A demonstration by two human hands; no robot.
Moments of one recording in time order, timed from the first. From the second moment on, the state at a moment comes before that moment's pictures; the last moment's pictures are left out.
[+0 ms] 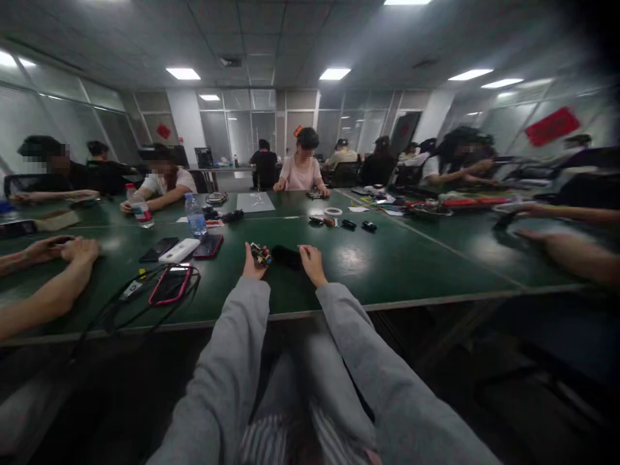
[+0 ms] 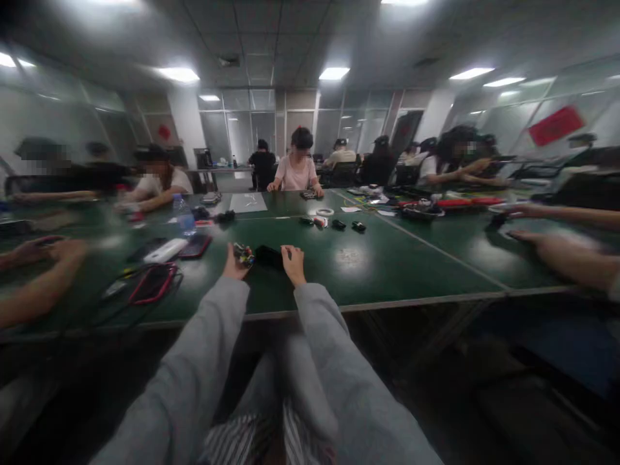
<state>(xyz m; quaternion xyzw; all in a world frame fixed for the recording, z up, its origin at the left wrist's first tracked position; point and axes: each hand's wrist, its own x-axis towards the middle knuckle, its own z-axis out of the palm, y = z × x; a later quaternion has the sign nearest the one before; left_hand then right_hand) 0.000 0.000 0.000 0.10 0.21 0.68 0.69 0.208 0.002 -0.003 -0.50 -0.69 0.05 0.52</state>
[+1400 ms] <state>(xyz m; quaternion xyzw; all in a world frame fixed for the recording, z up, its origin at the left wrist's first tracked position) 0.013 -0.056 0.048 0.29 0.03 0.59 0.75 0.151 -0.031 0.012 -0.38 -0.68 0.09 0.63</state>
